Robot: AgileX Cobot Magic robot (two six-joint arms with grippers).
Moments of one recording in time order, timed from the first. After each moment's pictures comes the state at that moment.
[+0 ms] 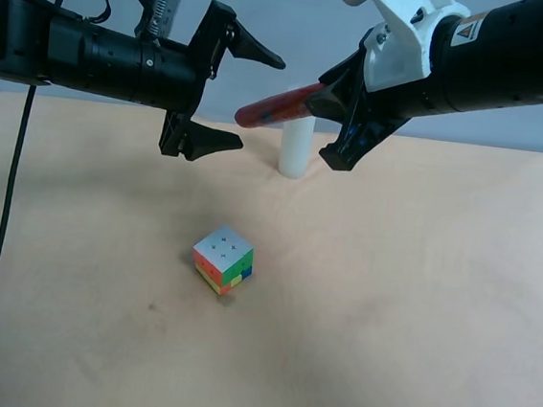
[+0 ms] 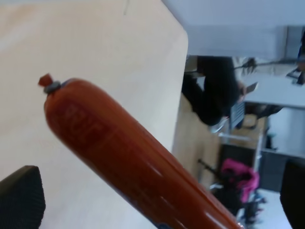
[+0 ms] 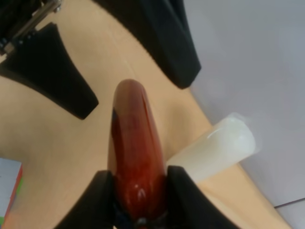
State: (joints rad) left arm -0.35 1.74 -1.01 -1.73 0.56 0.58; right arm 0.62 1.34 -0.92 0.29 0.22 -0.86
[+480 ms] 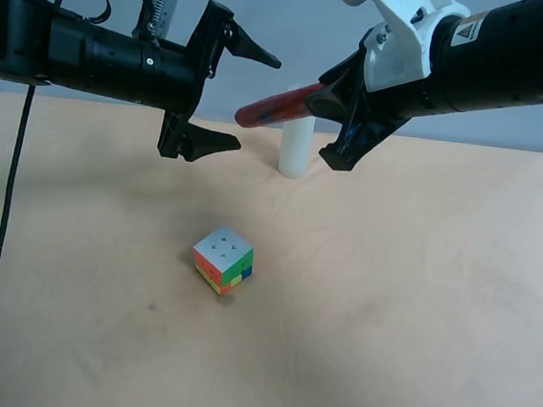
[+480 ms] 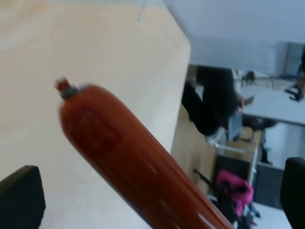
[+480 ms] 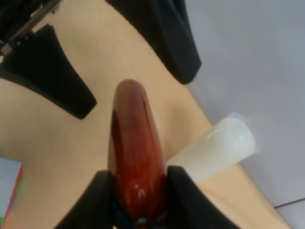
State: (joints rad) left arm -0.35 1.74 -1.01 -1.73 0.53 0.55; right arm 0.62 1.34 -0.92 0.29 0.22 -0.86
